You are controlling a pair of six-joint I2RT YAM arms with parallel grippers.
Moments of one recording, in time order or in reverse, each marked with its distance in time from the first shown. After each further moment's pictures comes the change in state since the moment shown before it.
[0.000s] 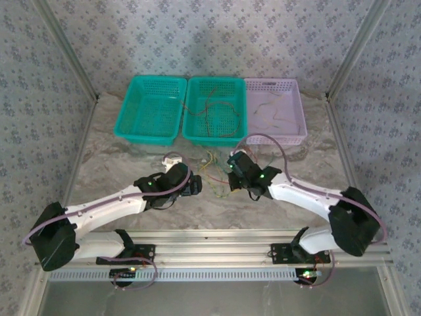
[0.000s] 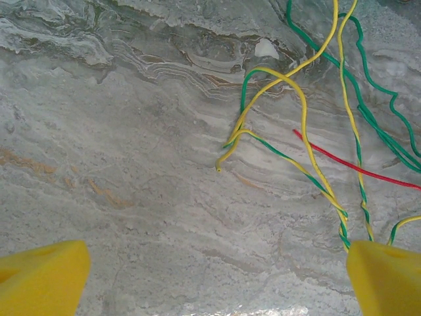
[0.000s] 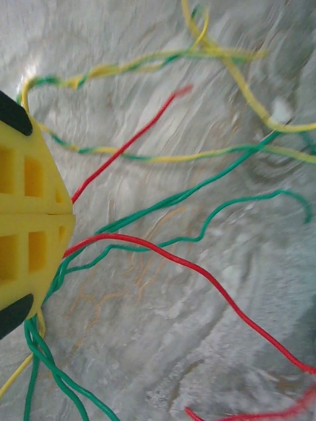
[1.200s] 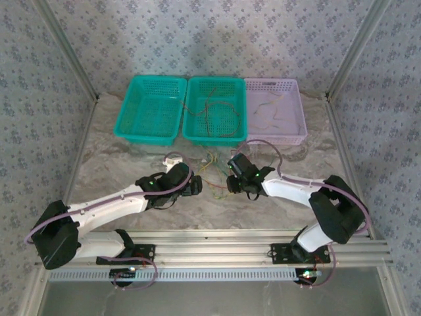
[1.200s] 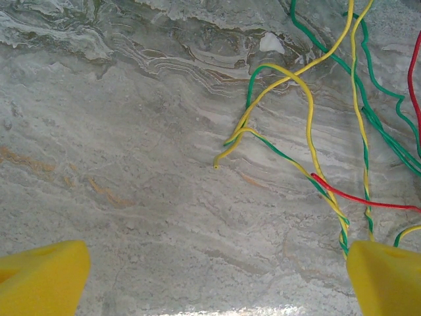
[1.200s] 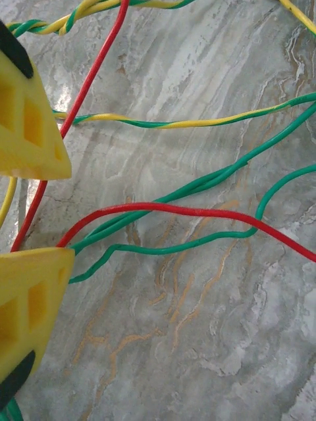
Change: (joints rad) left arm 0.004 0.021 0.000 0.004 0.004 0.000; right arm -0.052 0.164 -0.041 0.083 -0.121 0.050
